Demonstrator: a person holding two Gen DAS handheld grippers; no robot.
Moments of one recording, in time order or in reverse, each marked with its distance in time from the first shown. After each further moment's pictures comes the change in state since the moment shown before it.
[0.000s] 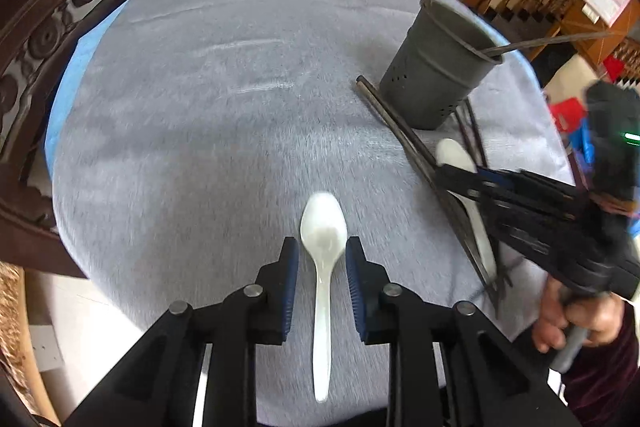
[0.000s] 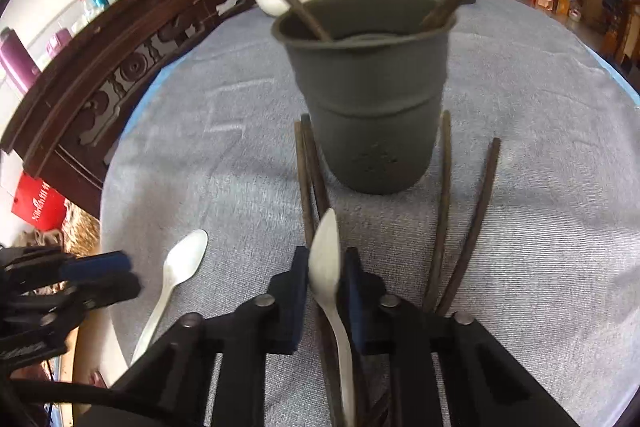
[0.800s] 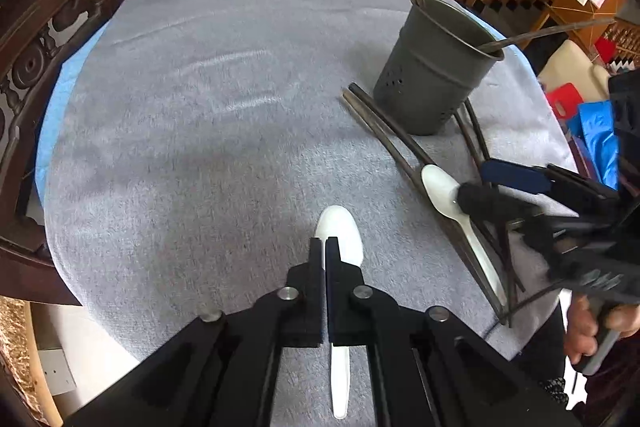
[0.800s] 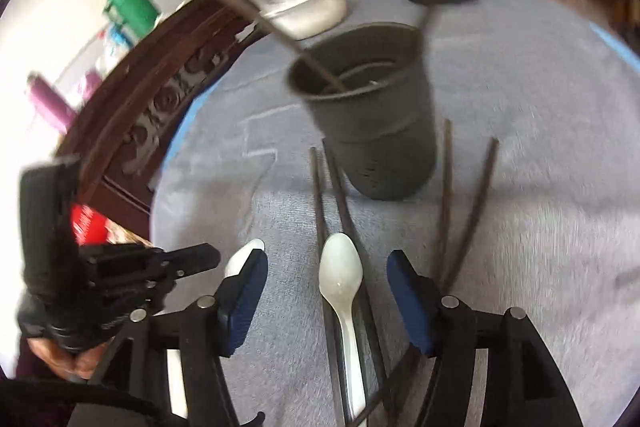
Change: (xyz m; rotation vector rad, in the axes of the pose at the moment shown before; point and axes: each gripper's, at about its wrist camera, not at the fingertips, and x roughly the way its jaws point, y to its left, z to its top) left arm 0.001 0.004 -0.002 0.062 -0.031 -0.012; right arm -0.025 0.009 0.006 -0.009 -0.006 0.067
